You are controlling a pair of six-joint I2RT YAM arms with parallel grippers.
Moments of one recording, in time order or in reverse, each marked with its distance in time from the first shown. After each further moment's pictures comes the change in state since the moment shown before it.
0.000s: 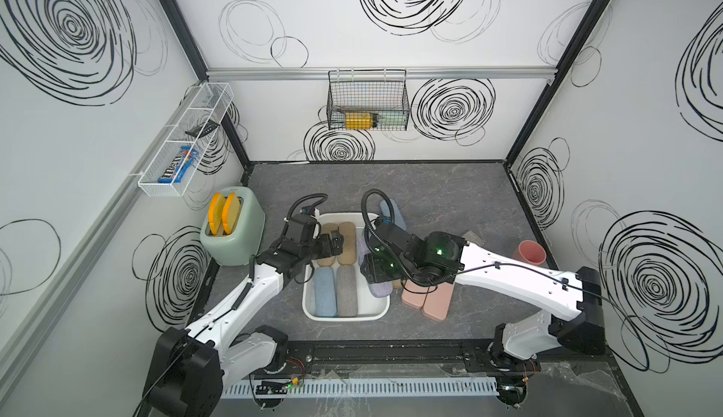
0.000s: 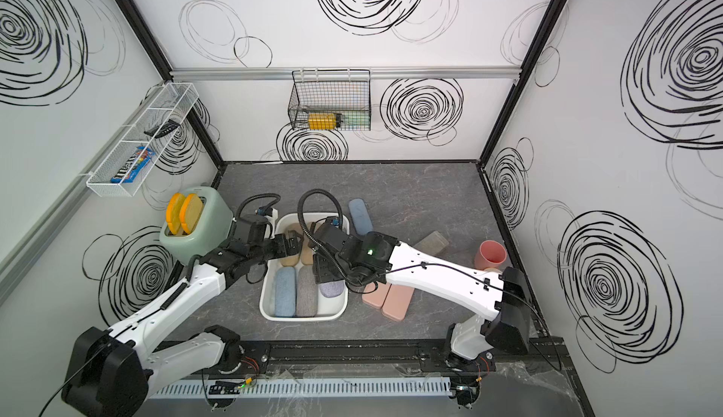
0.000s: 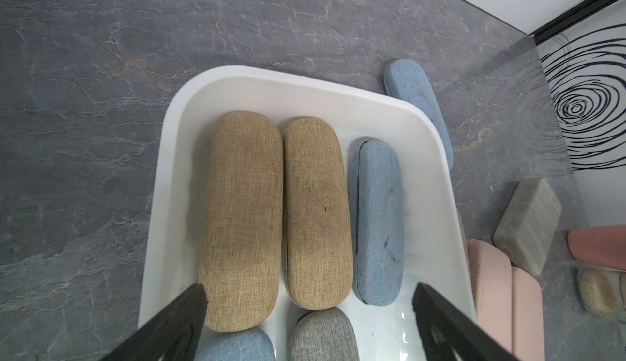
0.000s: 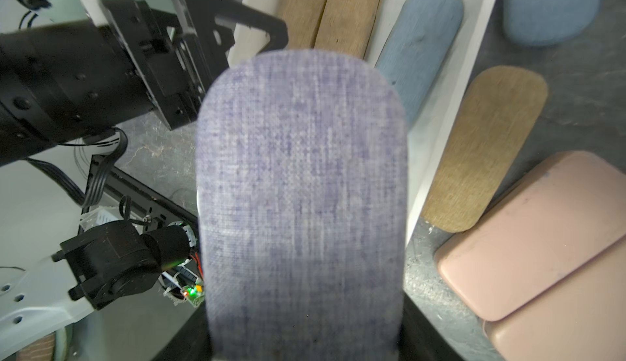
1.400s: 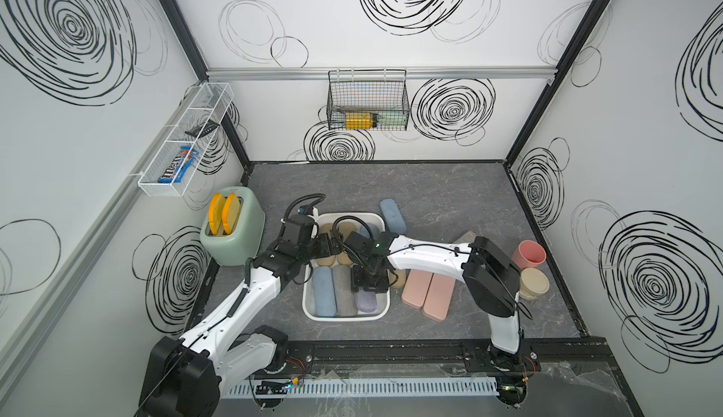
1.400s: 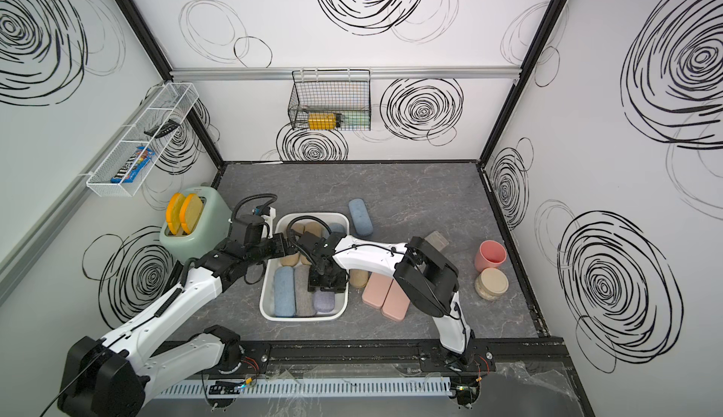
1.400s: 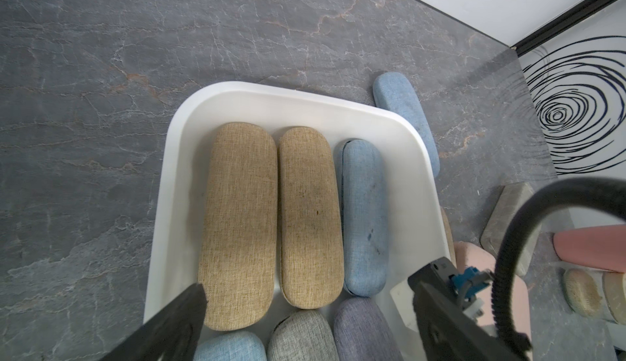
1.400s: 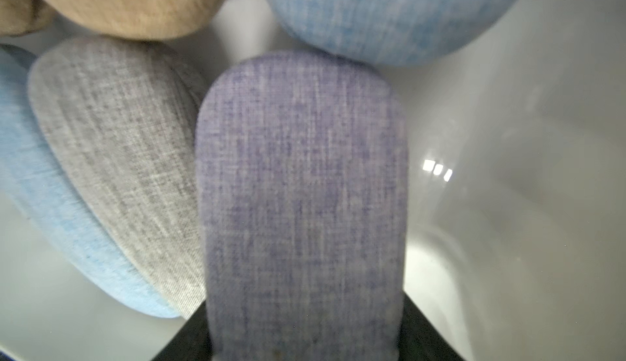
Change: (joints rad) left arm 0.002 -0.044 0.000 -0.005 0.007 0.000; right arm -0.077 0.483 0.058 0.032 -0.226 0.133
